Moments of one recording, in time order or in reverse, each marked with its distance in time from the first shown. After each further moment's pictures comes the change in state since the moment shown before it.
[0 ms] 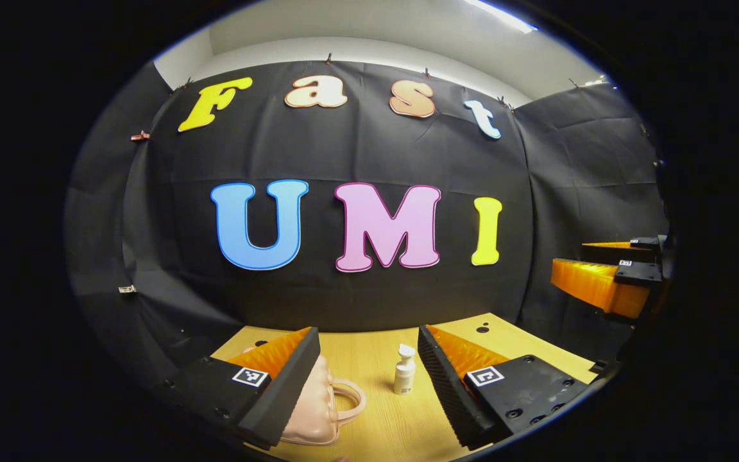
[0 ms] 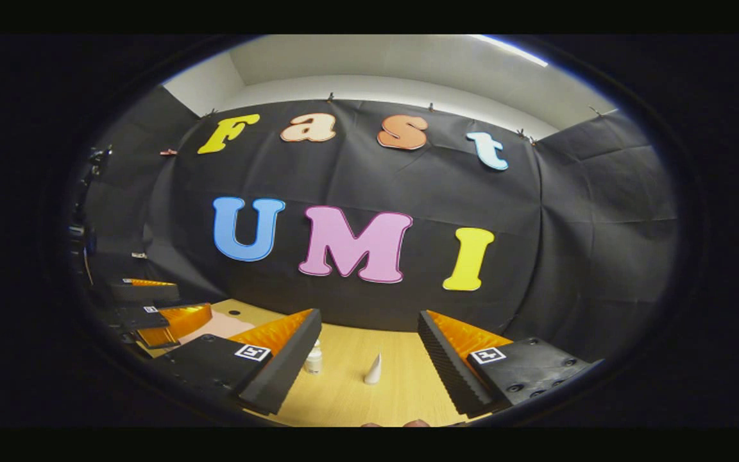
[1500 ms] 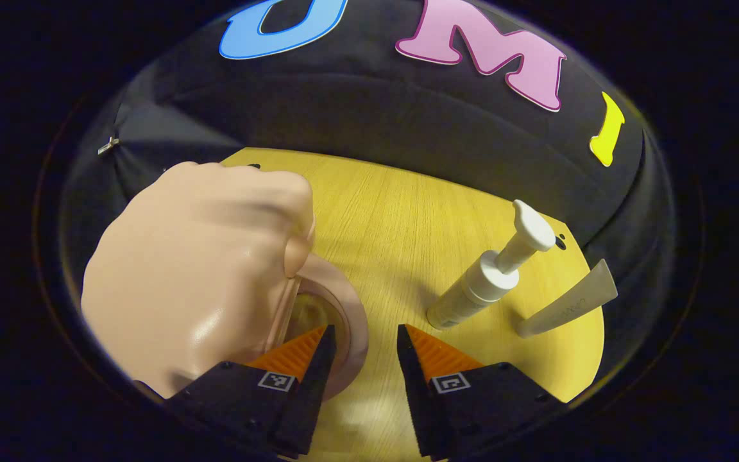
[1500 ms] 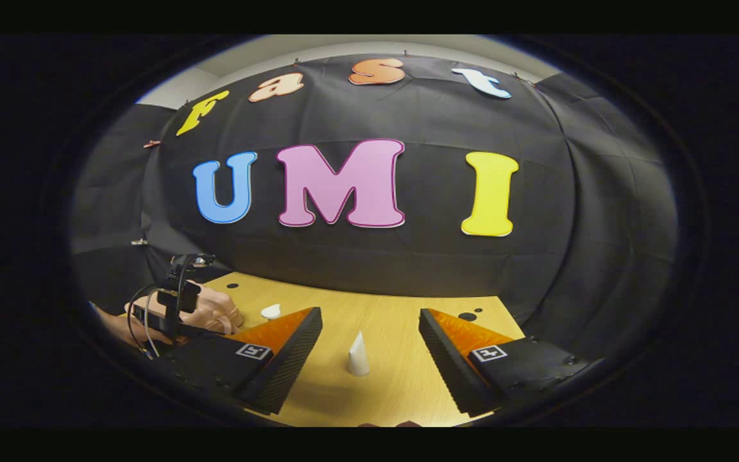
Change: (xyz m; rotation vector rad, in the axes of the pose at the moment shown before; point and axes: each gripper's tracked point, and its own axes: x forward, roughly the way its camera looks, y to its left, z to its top) left arm 0.173 0.024 -0.286 -0.249 0.778 0.228; right arm 0.127 -0.069 -0.147 0.106 0.224 0.130
